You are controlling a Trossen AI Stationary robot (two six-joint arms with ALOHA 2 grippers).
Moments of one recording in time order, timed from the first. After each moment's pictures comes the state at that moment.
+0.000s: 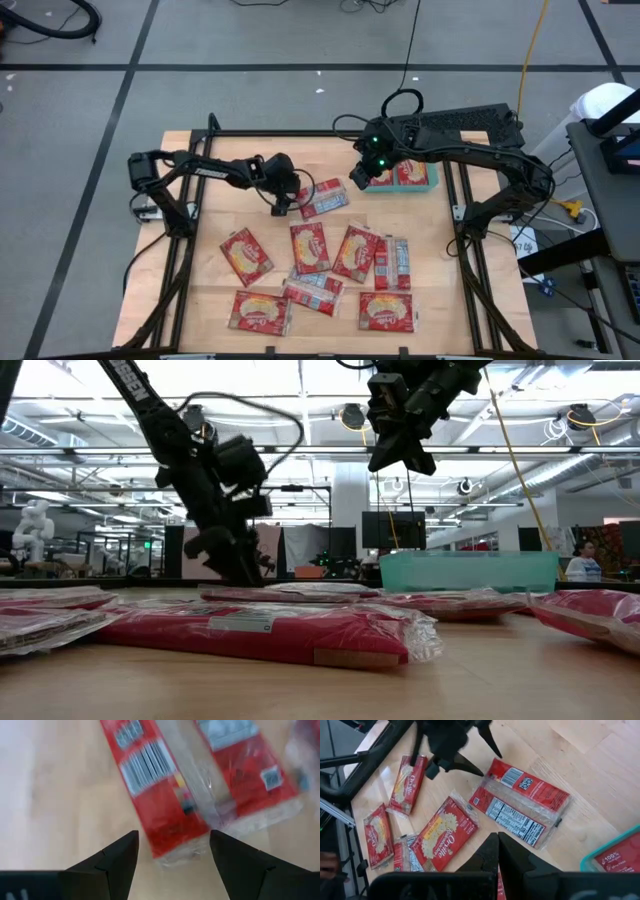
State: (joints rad) left arm 0.39 1.70 0.78 -0.07 0.16 0.48; right arm -0.40 1.47 1.23 -0.64 -0.32 0.45
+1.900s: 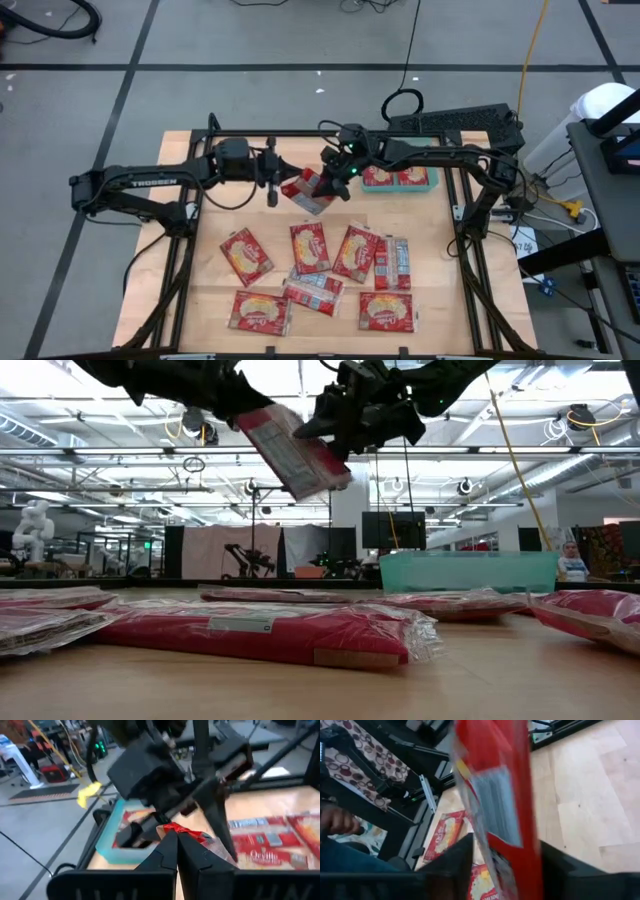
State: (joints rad) left arm 0.30 1.17 0.78 0.18 0.21 0.23; right arm -0.35 1.73 1.22 0.00 -0.76 0.29
